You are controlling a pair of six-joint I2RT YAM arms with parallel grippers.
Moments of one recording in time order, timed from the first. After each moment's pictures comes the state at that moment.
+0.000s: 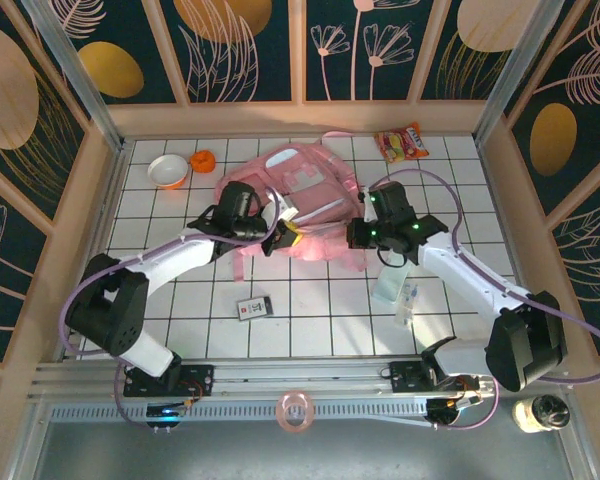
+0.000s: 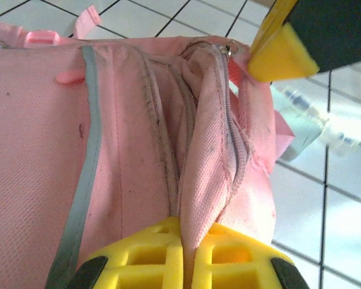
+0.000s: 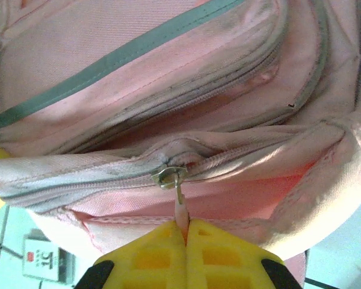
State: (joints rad) left arm -0.52 1.56 0.94 -0.05 0.64 0.23; right arm 0.50 1.30 0.95 -0.52 -0.21 0.42
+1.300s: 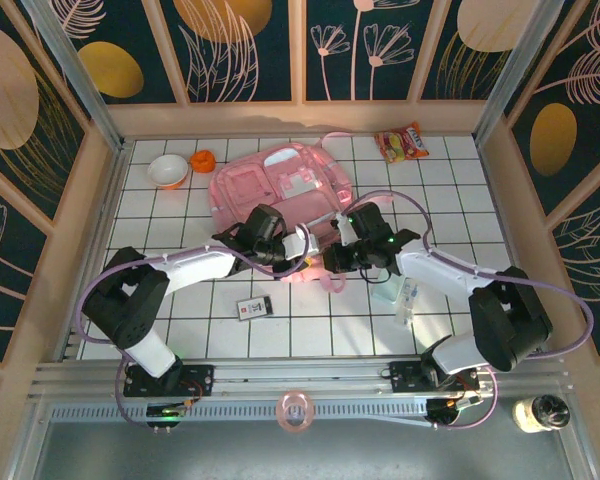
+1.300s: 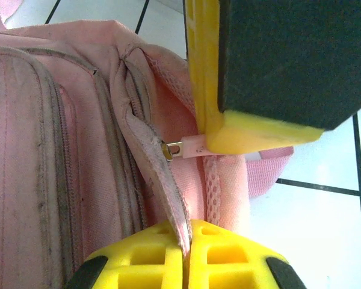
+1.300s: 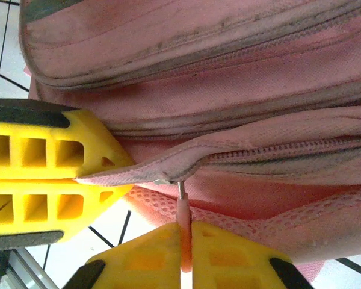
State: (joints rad) left arm -0.70 1.64 0.90 -0.06 0.49 0.50; right arm 0.61 1.42 0.83 -0.36 -0.38 0.41
